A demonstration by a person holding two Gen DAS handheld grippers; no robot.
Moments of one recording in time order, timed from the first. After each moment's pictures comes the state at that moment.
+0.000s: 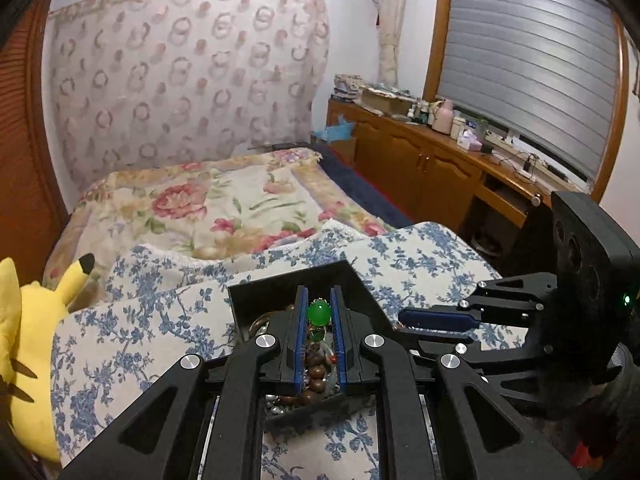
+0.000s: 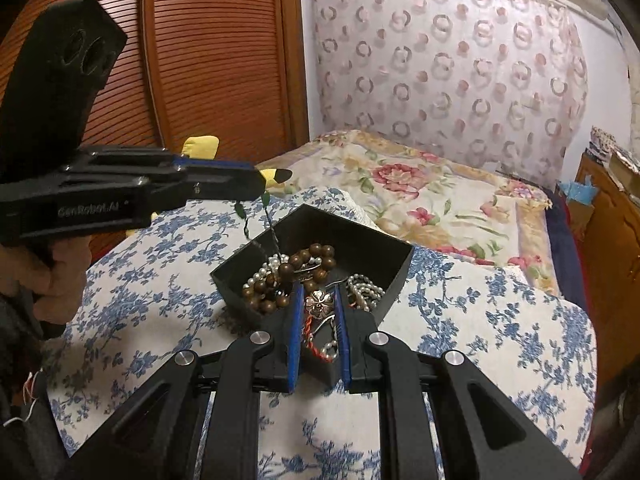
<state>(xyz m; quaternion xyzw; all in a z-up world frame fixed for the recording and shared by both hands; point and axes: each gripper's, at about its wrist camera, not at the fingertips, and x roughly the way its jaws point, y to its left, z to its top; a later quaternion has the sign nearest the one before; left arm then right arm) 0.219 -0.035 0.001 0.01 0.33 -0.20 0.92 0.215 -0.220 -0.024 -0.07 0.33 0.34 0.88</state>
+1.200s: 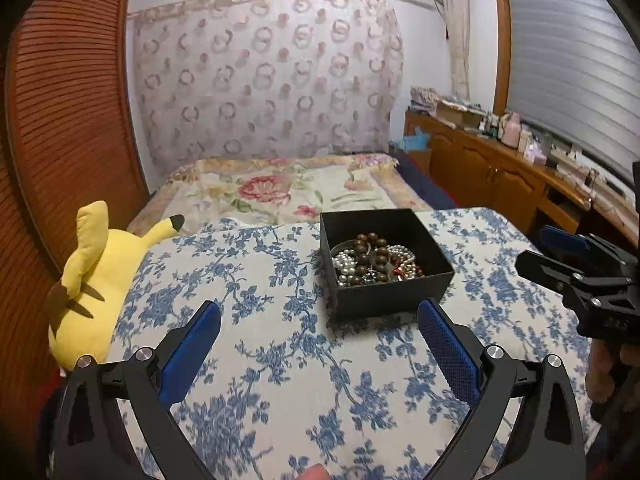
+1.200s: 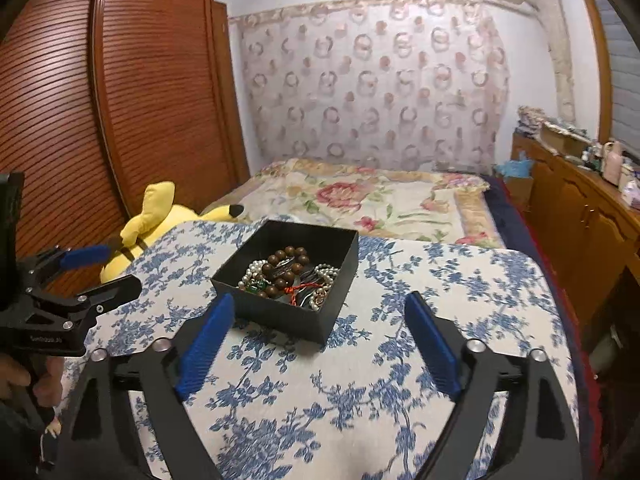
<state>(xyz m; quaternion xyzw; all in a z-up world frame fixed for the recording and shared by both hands) 0.097 0.001 -0.009 0.01 0.30 -0.04 0.95 0.121 -0.261 0.003 0.00 0.27 0.21 0.94</state>
